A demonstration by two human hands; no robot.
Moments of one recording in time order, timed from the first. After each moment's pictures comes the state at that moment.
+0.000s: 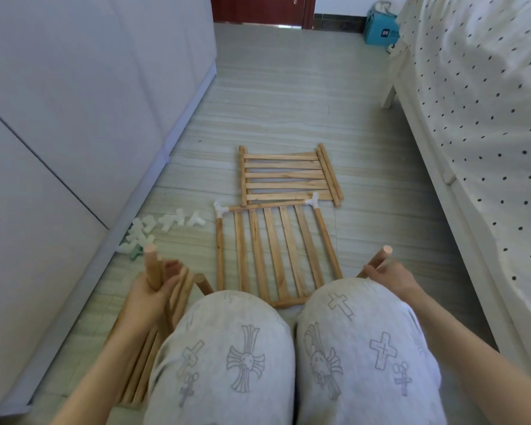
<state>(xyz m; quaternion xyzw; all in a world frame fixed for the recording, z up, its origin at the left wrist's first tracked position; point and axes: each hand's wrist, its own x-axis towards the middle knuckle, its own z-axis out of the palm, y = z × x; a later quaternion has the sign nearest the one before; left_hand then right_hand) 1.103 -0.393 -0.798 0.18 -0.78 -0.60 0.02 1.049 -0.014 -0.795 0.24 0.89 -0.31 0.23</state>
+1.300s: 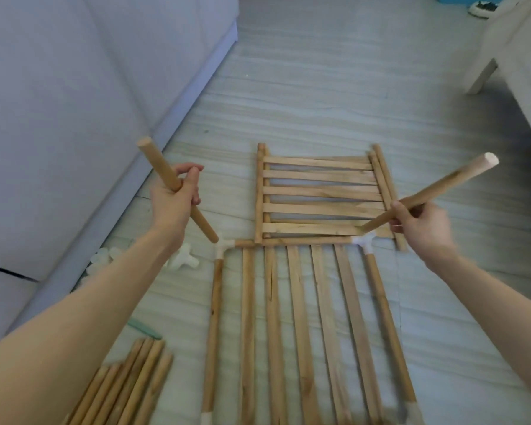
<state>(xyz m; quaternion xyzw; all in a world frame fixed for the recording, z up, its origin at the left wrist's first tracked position) 0.770 -0.395 -0.876 0.16 -0.70 -0.67 0.18 0.744 -0.039 -0.905 0.17 0.85 -0.50 -0.04</state>
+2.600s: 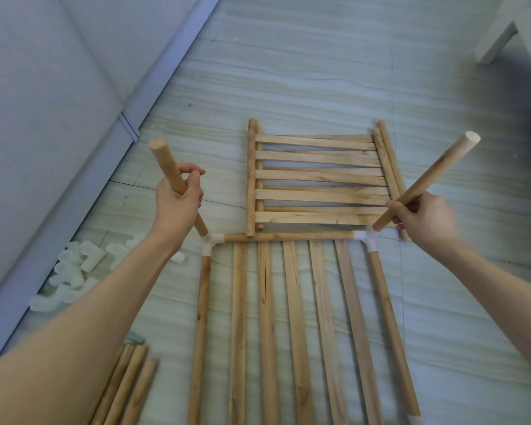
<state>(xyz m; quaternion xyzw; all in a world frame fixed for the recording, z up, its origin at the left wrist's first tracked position) 0.753 -0.383 -0.922 0.15 -0.77 -0.60 0.14 0.722 -0.027 -0.936 0.13 0.94 -0.33 0.03</state>
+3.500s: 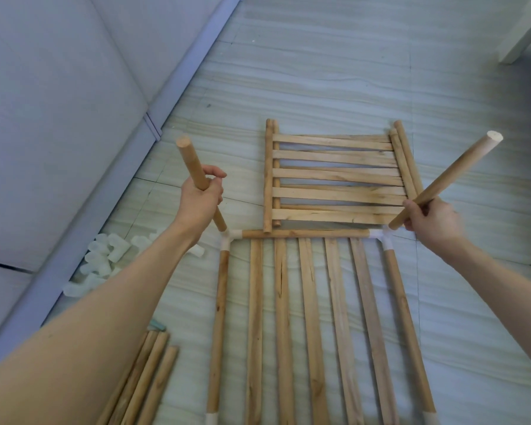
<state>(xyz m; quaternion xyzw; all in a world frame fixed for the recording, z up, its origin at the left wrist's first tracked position) 0.754 -0.387 -0.921 0.18 -0.76 -0.61 0.07 0.727 -0.035 -0.945 0.16 0.93 -0.34 0.06</state>
